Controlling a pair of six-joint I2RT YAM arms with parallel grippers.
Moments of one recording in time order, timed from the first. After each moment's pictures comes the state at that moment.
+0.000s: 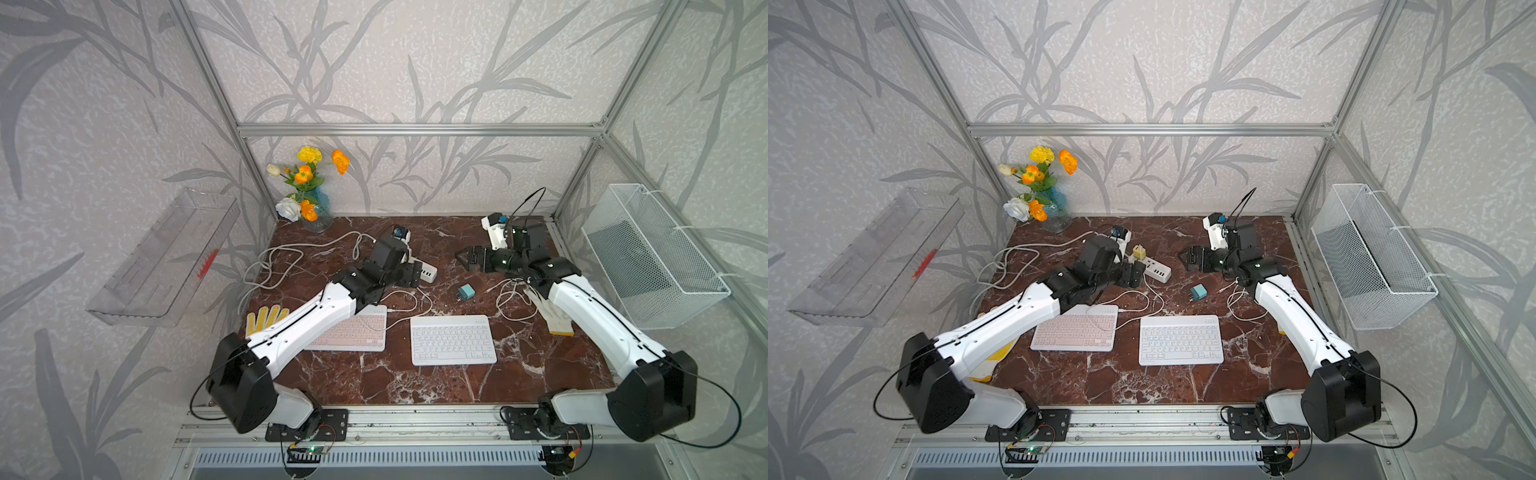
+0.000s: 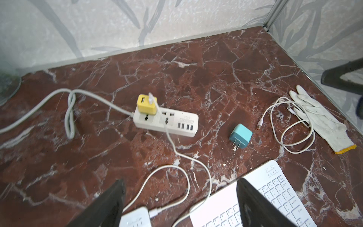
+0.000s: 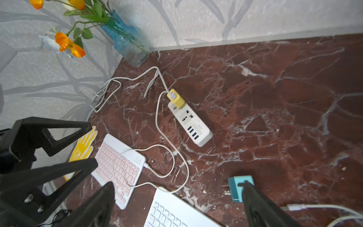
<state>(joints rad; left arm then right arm) -0.66 1.37 1.15 -0.42 -0.18 -0.32 0.29 1.33 1.11 -0.41 -0.44 0.33</state>
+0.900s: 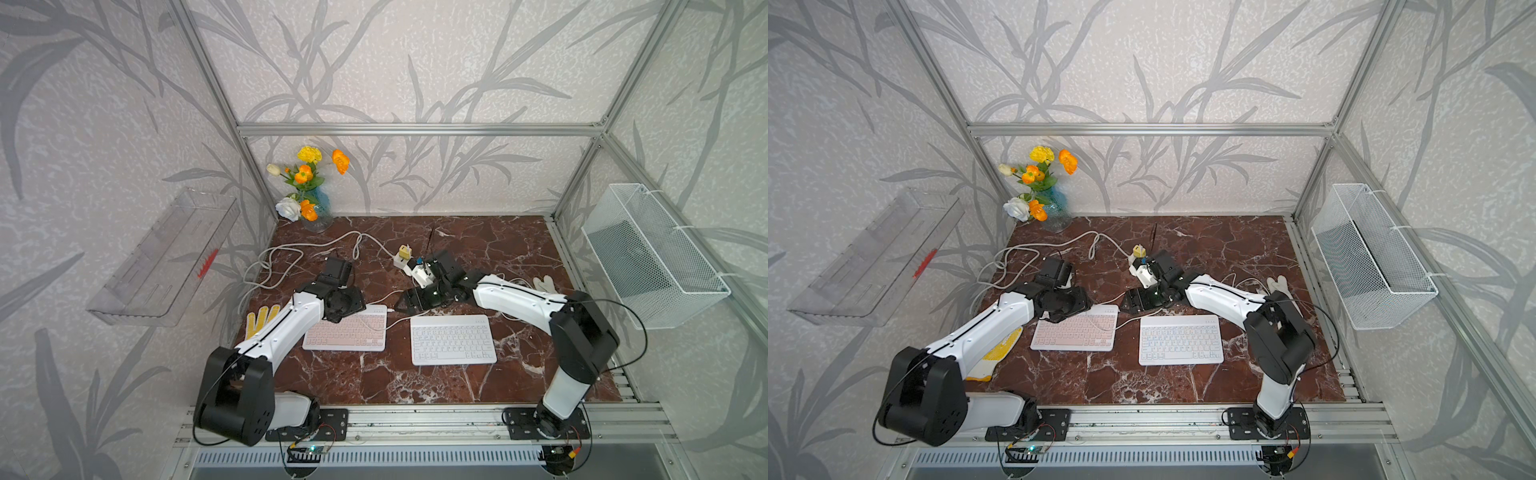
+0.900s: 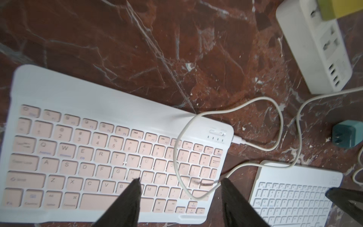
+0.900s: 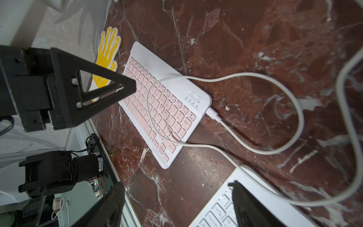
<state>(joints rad) -0.25 1.38 0.88 -0.68 0.11 -0.61 0.75 1.81 1.25 -0.37 -0.52 0.41</state>
